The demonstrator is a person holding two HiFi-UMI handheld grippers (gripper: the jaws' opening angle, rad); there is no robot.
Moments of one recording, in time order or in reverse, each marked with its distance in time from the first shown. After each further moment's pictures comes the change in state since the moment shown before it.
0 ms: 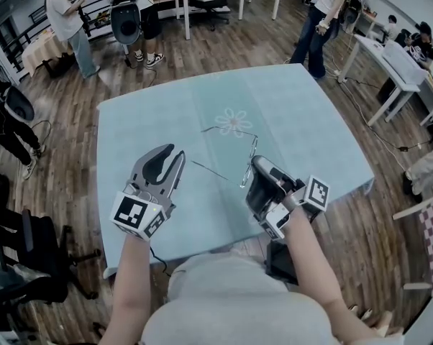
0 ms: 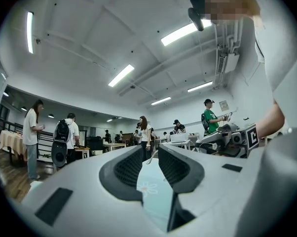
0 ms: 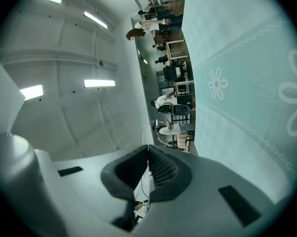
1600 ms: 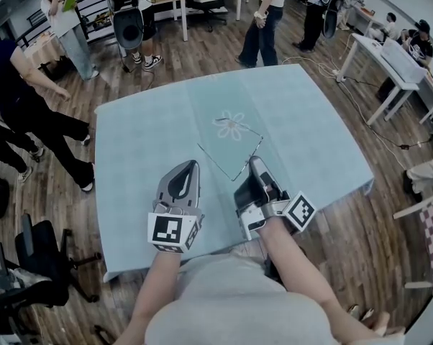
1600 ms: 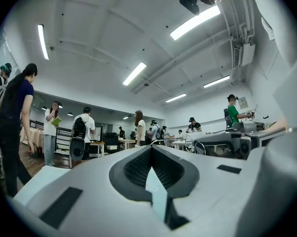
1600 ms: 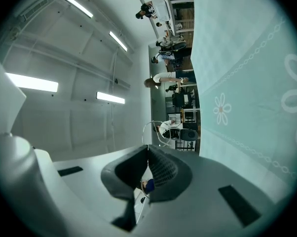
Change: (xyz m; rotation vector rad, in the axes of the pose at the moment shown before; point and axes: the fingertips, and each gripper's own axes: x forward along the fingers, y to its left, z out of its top) left arm 0.023 -0.032 -0.031 -0.043 0.022 0.207; right arm 0.001 -0.010 0.018 -0.162 -0.316 0.037
